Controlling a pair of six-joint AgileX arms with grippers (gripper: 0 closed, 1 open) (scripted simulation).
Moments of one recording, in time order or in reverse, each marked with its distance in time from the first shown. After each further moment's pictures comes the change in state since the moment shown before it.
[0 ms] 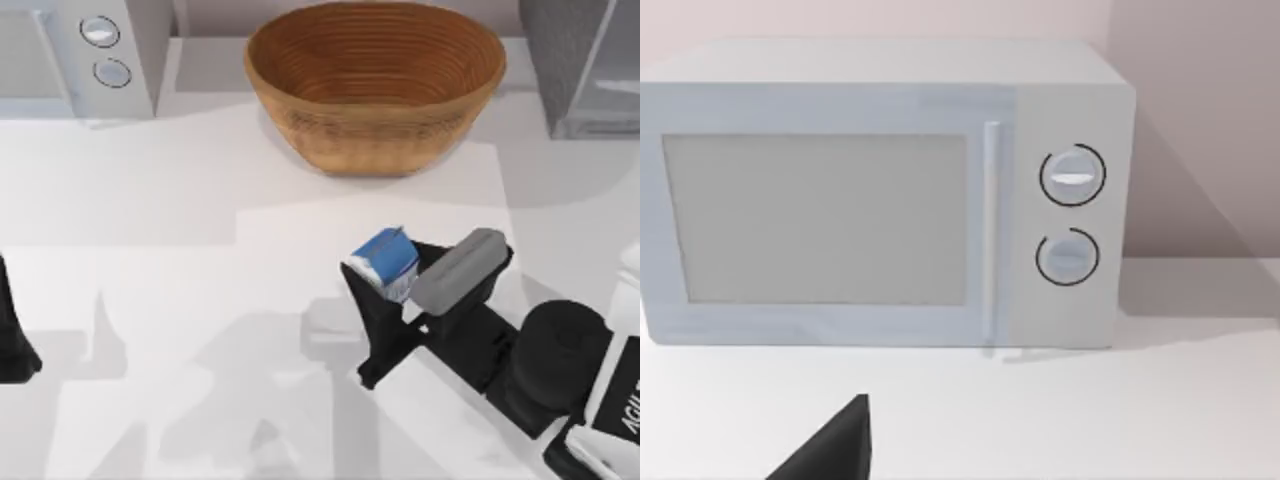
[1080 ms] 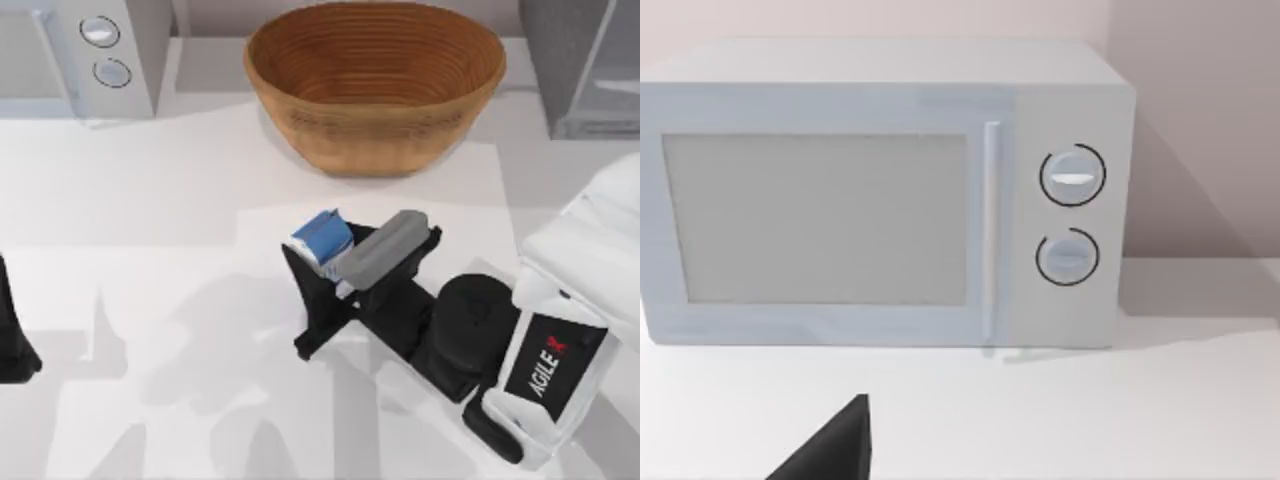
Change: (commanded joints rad) left arm 0.000 0.000 0.000 0.000 0.000 0.000; right arm 0.026 0.207 0.289 -0.074 0.005 -0.006
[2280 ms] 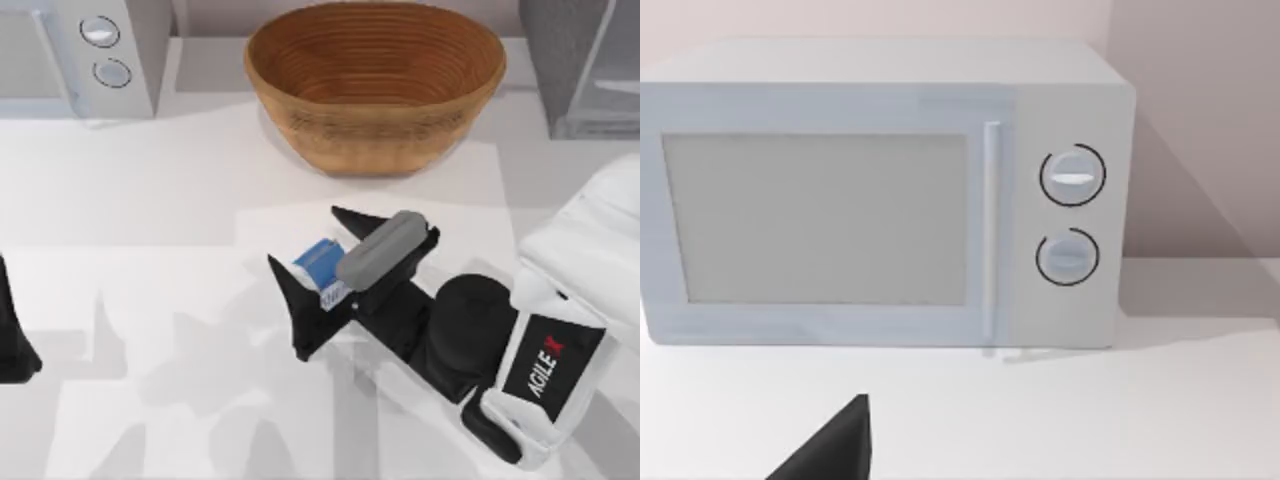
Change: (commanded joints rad) left arm 0.000 0.000 0.000 0.000 0.000 0.000; right arm 0.000 0.001 0.002 -0.002 0.000 0.000
